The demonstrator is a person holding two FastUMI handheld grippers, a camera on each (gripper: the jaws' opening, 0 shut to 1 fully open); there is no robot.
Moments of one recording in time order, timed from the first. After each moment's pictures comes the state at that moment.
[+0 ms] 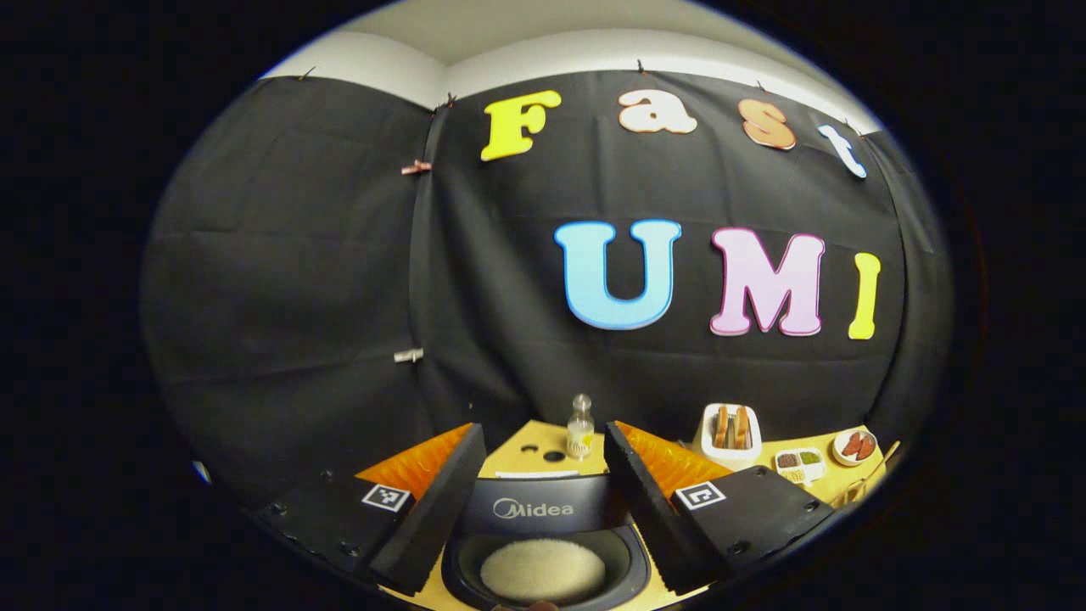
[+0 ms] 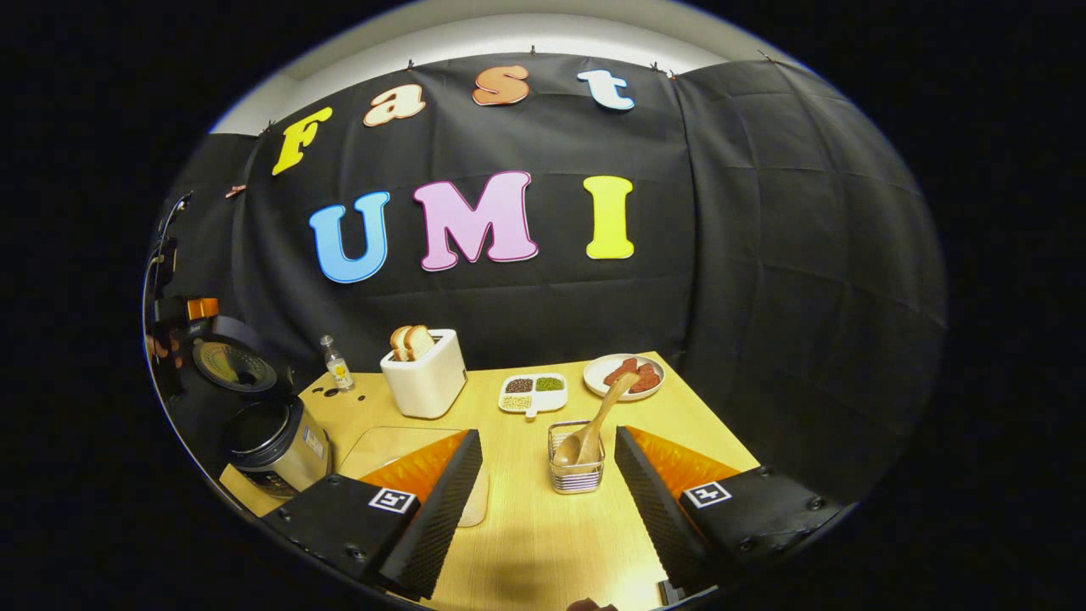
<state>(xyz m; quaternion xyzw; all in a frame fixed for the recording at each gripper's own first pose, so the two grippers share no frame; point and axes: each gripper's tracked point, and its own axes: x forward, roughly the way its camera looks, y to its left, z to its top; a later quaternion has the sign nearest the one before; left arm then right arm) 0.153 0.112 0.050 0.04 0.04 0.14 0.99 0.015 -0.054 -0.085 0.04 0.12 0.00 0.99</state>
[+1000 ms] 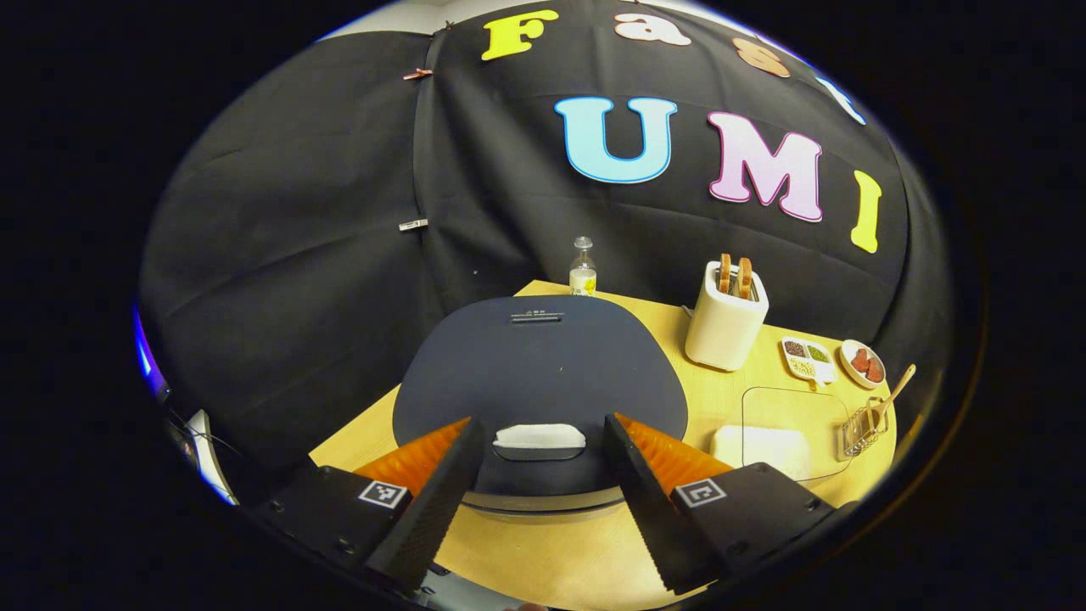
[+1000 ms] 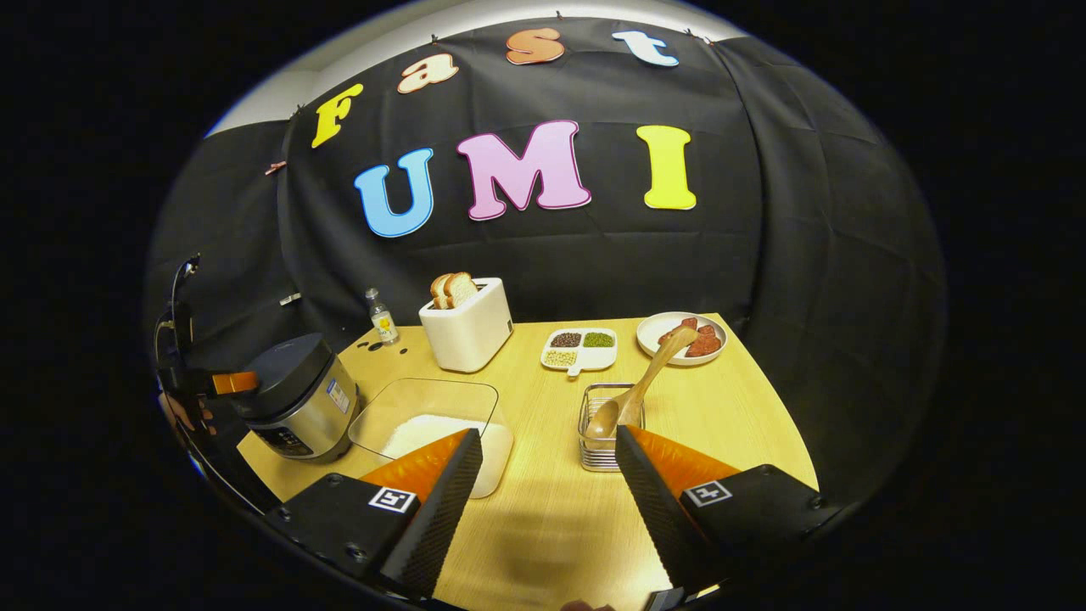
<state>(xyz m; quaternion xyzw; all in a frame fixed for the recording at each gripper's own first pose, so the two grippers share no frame) 0.086 0.103 -0.132 0.01 0.22 0.15 0.96 0.041 -0.060 -0.141 0.04 0.18 0.11 0.98</state>
